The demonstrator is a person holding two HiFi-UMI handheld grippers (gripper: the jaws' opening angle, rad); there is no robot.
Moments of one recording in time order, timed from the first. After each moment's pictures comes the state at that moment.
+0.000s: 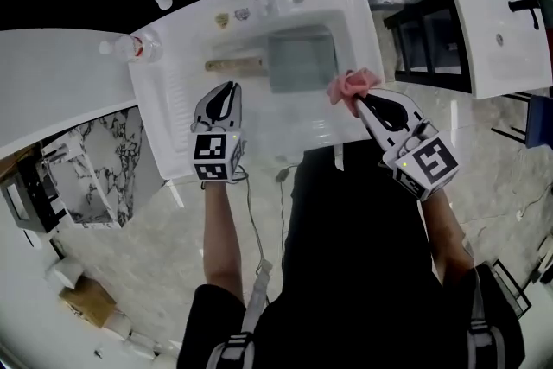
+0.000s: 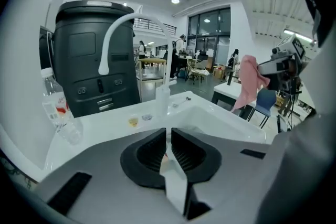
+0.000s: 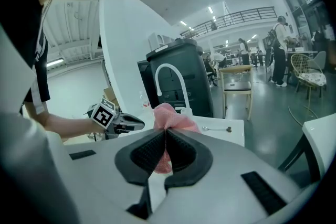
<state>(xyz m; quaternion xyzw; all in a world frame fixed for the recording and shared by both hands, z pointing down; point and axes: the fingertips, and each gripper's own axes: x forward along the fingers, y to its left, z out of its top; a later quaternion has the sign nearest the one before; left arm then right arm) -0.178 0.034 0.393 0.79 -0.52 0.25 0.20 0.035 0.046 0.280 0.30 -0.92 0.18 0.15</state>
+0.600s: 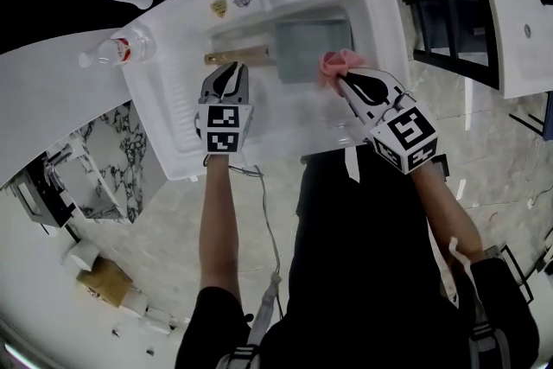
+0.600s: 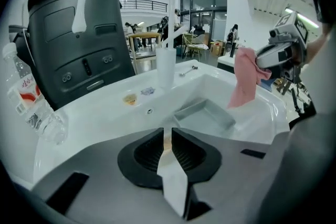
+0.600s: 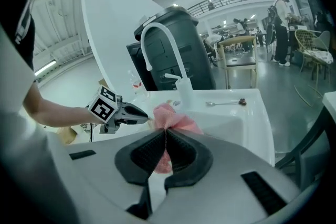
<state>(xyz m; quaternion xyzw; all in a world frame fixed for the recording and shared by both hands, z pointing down) -0.191 -0.004 0.500 0.77 -0.47 0.38 0.22 -0.007 0.005 0.407 0.27 -0.90 0.25 0.22</state>
